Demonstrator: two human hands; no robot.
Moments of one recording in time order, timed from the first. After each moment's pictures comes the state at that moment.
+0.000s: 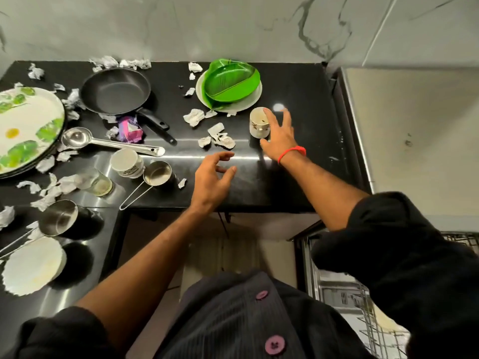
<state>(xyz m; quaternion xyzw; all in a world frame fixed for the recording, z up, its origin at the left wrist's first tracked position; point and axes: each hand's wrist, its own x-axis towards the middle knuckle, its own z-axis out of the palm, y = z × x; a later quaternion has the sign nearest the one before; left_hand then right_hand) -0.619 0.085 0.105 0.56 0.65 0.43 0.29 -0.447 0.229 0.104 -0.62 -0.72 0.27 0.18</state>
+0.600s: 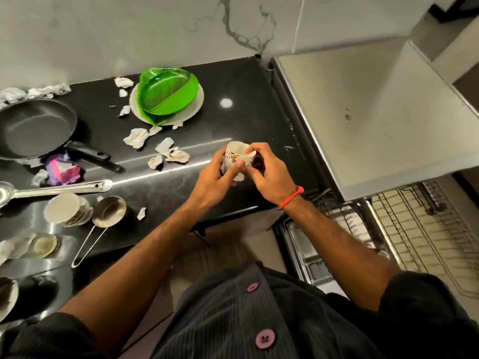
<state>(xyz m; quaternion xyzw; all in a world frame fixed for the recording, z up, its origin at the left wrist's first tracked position) -0.552 0.131 0.119 0.58 0.48 0.36 0.55 -0.382 0.118 0.124 -0.56 -0.67 0.30 0.38</state>
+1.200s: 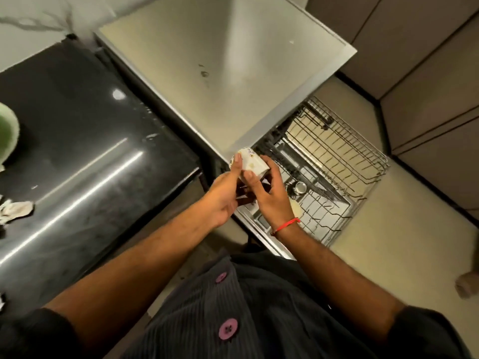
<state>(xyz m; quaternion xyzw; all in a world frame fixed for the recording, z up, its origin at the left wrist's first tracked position) -0.285 0.038 0.114 0.34 0.47 0.07 0.81 -0.205 -0.057 0.091 -0.73 -0.26 0.33 0.53</state>
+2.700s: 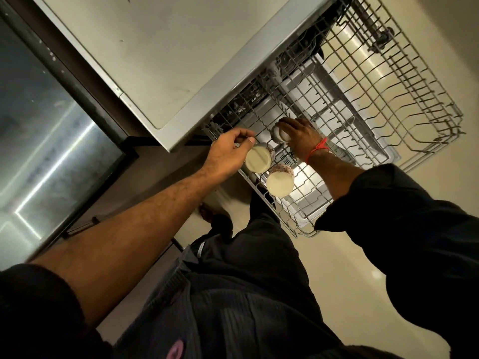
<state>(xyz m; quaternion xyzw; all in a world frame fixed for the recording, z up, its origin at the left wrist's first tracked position) -0.140 0.047 -0.004 0.64 0.54 -0.08 0.55 0.059 -0.051 -0.173 -0.72 -0.61 0.32 -0.02</state>
